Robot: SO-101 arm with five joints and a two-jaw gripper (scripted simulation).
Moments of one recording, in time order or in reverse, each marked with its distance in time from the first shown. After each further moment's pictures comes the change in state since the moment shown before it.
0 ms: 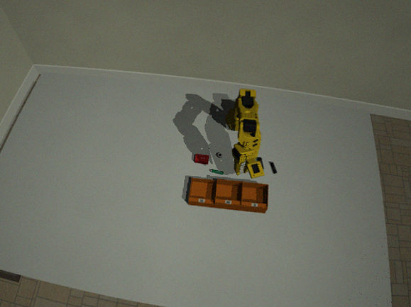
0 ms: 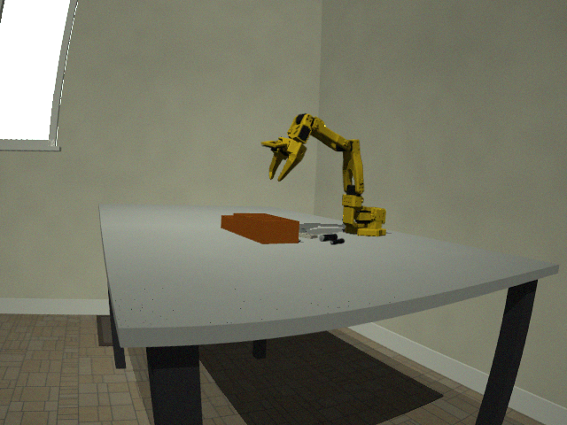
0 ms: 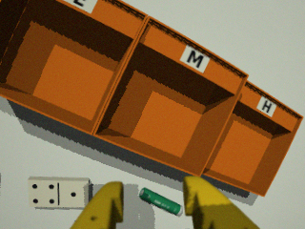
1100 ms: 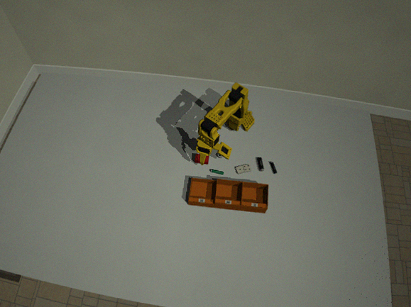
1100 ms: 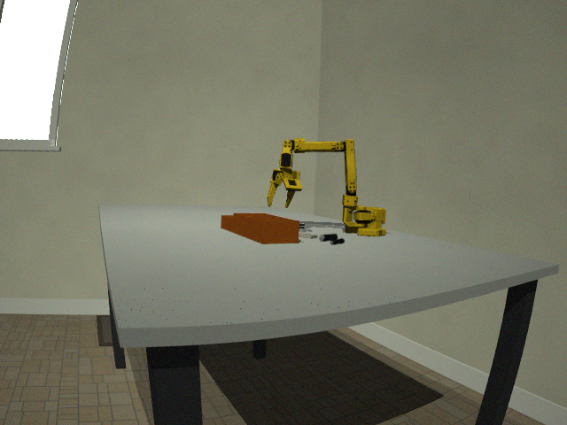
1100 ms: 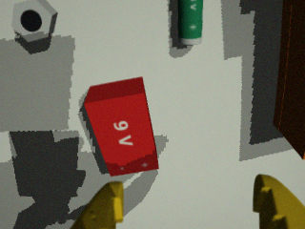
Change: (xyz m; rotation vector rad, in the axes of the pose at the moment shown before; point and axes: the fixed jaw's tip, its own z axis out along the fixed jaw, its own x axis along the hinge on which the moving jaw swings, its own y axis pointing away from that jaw) arm 0.155 -0.056 0.026 -0.312 0.267 -0.867
